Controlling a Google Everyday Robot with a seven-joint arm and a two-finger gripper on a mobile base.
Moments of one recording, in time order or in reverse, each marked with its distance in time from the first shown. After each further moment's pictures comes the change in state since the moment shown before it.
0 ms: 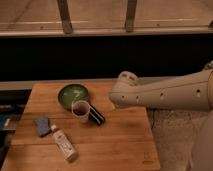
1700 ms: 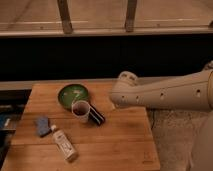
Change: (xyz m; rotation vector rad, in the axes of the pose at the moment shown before) arm 0.000 0.000 0.000 0.000 0.000 0.001
